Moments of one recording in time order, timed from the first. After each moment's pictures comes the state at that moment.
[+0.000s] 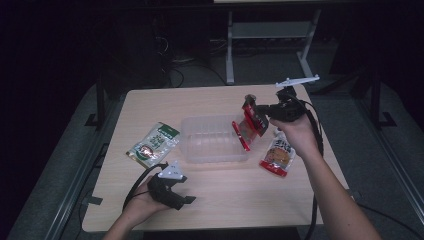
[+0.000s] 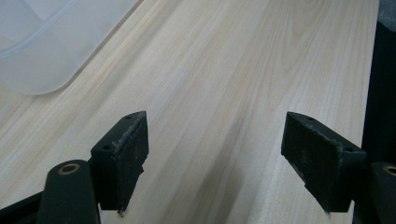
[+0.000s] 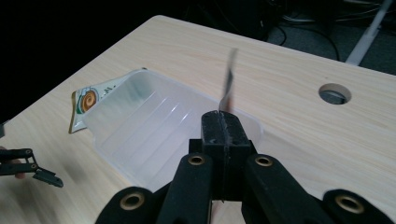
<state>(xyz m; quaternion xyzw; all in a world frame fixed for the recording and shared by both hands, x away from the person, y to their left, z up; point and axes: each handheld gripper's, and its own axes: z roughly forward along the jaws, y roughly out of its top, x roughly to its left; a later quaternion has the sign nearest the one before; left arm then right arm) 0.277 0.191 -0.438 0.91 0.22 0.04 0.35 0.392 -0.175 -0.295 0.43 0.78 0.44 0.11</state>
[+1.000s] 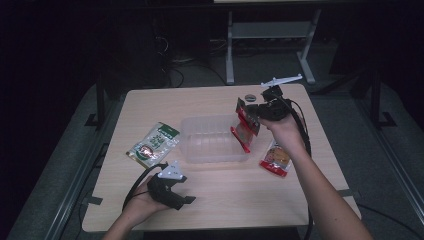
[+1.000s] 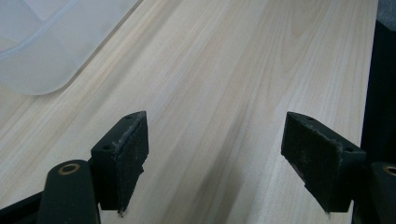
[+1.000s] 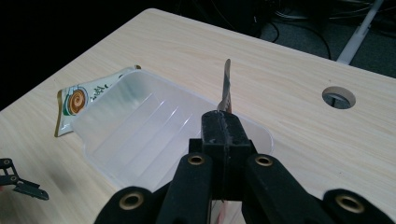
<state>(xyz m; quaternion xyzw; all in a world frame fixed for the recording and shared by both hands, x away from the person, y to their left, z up) 0.277 0.191 -0.437 0.91 0.22 0.04 0.35 0.400 -0.146 -0.299 0.44 0.78 0.42 0.13</state>
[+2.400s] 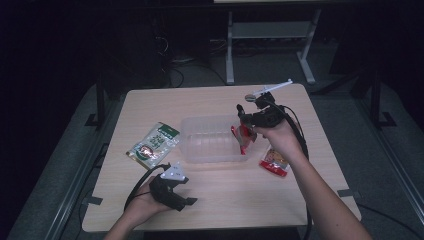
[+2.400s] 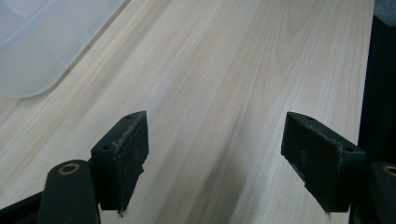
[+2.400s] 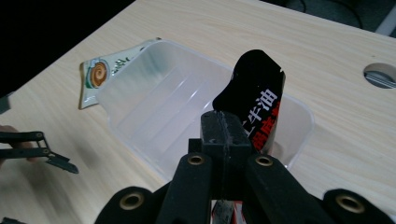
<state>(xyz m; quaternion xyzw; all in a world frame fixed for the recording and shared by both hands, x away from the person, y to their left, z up) 0.276 0.186 -0.440 0.91 0.22 0.03 0.35 0.391 -0.132 -0.307 0.43 0.81 0.40 0.08</state>
